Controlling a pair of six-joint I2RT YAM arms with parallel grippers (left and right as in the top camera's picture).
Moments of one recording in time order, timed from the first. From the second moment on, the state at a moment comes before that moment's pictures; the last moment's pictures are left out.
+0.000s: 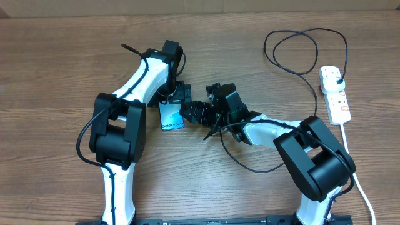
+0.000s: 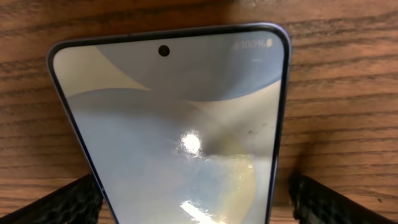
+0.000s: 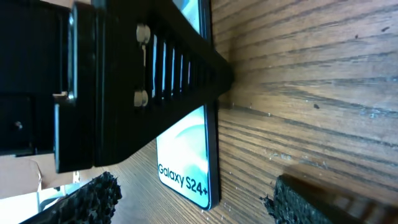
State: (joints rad) left arm -0.29 2.24 1.69 -1.04 0.02 -0.37; right arm 0.57 1.96 0.92 0.31 -0.50 0.88
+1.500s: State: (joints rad) left arm -0.28 2.23 1.70 -1.12 0.35 -0.18; right arm 0.63 2.00 0.91 0.42 -0.48 0.87
